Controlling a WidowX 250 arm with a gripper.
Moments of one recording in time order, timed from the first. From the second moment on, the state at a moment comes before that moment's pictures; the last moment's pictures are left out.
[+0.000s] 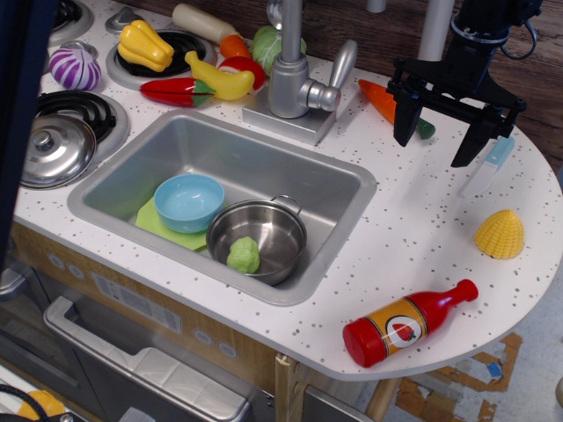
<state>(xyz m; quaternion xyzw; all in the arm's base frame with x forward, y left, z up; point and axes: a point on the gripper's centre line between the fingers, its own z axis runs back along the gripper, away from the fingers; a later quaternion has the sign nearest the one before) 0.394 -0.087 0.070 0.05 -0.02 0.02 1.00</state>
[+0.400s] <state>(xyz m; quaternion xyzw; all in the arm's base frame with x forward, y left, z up) 0.378 -0.072 0.047 0.09 0.02 0.01 1.00</state>
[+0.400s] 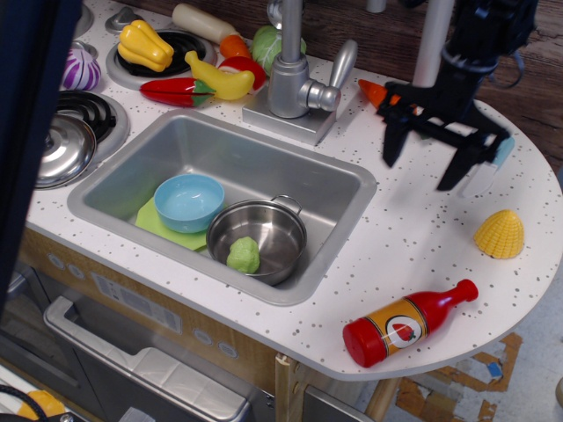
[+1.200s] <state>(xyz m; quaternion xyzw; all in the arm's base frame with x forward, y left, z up) 0.313 0.026 0.027 0.13 -0.01 0.10 0.99</state>
